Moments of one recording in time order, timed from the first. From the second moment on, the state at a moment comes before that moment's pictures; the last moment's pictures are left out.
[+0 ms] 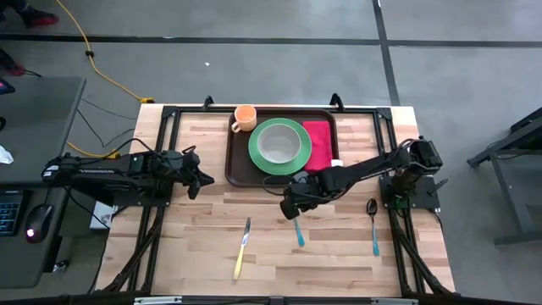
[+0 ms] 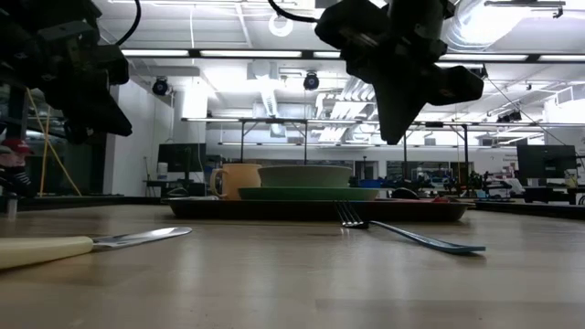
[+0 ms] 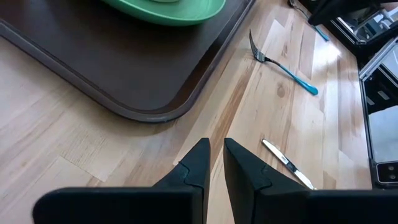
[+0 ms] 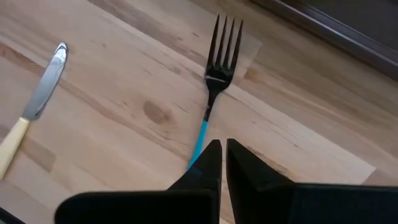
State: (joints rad) left arm 0.06 0.42 0.30 -0.46 0.01 -0.61; right arm 0.21 1.76 1.34 -0.87 0.04 1.31
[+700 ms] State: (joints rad) left arm 0.06 0.42 0.30 -0.46 -0.01 -0.60; right arm 0.21 1.84 1.34 -0.87 -0.03 1.36
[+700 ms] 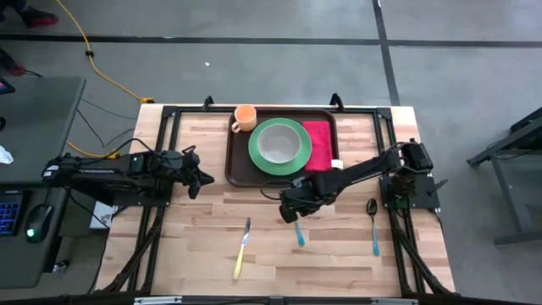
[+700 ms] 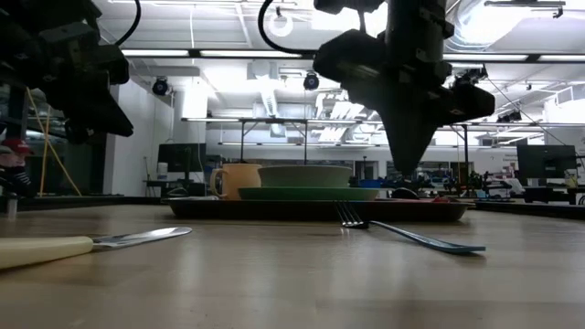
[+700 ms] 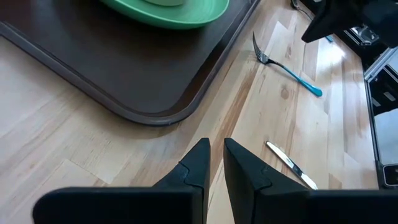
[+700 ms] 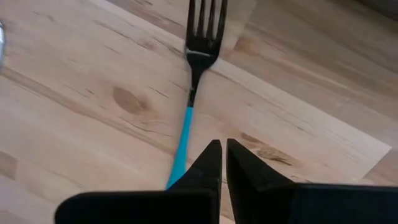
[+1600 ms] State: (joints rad) left arm 0.06 0.42 0.30 -0.46 -0.01 -0.60; right arm 0.20 1.85 1.34 -0.78 0.00 1.30
